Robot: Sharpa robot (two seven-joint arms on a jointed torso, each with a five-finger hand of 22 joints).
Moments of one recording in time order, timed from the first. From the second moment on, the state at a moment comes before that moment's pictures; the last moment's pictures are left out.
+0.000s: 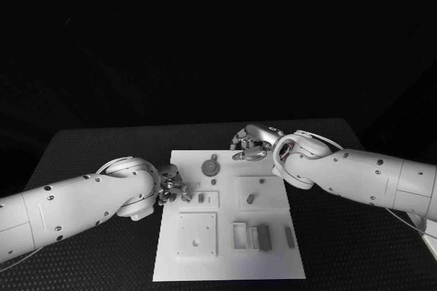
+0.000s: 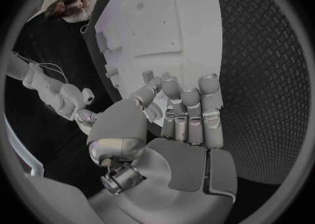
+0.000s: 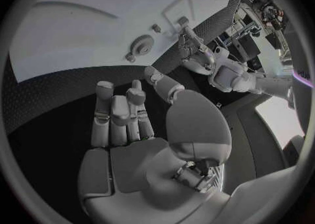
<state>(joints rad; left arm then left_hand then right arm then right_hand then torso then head) 1.32 -0.66 -0.19 1.46 -1.06 0.01 -0.56 0.89 0.04 0.60 -0.22 0.05 1.11 0.01 0.26 0.80 1.32 -0.10 0.95 0.65 1.16 -0.17 1.27 0.71 0.02 1.29 -0.26 0.66 1.31 1.26 -0.75 -0.08 1.41 -1.33 -0.36 -0.10 1.07 -0.14 0.62 -0.26 0.06 0.96 0.12 0.25 0.55 1.13 0.01 1.06 1.09 1.18 -0.09 1.46 0.92 0.25 1.09 0.01 0.92 1.31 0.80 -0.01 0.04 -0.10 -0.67</state>
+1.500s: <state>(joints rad) 1.31 -0.65 -0.19 1.46 -1.14 0.02 -0.57 0.83 0.04 0.59 -0.23 0.30 1.14 0.00 0.26 0.86 1.35 -0.11 0.98 0.67 1.20 -0.17 1.30 0.74 0.02 1.31 -0.27 0.72 1.31 1.26 -0.75 -0.08 1.40 -1.33 -0.36 -0.10 1.07 -0.14 0.62 -0.26 0.06 0.96 0.12 0.25 0.55 1.13 0.01 1.06 1.10 1.19 -0.09 1.46 0.92 0.25 1.09 0.01 0.92 1.31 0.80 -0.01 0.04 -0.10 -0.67</state>
